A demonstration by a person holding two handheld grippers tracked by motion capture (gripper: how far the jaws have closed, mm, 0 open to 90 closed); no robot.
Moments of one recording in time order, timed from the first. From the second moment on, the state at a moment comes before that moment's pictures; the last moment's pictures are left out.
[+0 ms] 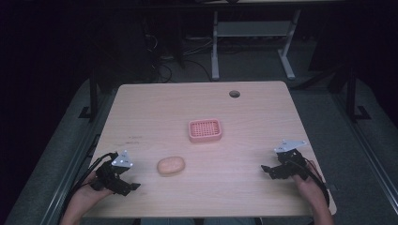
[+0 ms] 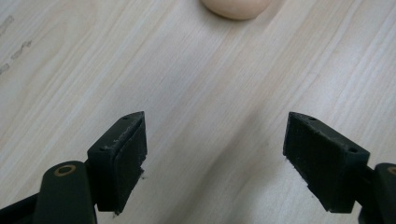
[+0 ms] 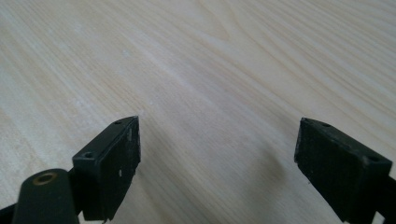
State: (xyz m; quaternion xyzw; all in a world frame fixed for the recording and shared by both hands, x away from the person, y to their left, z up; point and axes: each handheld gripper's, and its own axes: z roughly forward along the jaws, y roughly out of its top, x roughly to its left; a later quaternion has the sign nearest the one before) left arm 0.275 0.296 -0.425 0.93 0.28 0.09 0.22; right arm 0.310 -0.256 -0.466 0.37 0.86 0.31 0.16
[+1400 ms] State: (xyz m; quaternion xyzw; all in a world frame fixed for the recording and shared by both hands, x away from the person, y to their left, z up) left arm 0.312 0.227 -0.411 0.95 0.21 0.08 0.20; right arm 0.307 -0.252 -0.465 0.37 0.86 0.32 0.16
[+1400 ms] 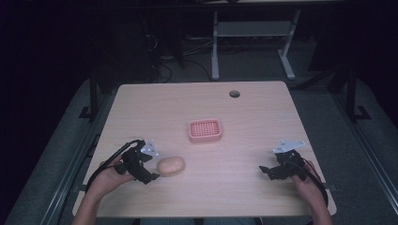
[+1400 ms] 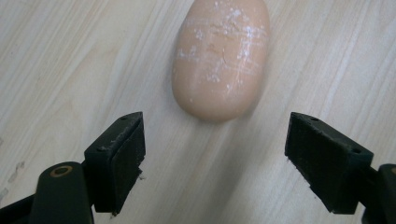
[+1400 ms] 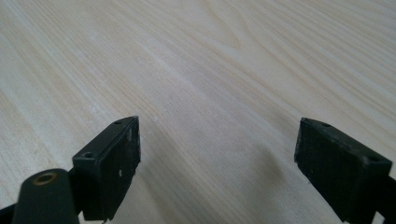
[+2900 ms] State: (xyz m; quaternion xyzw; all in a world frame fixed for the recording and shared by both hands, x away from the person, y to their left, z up) left arm 0.347 0.174 -0.433 0.97 0.18 0.03 0.15; right arm 0.307 -0.250 -0.464 0.36 0.86 0.32 0.15
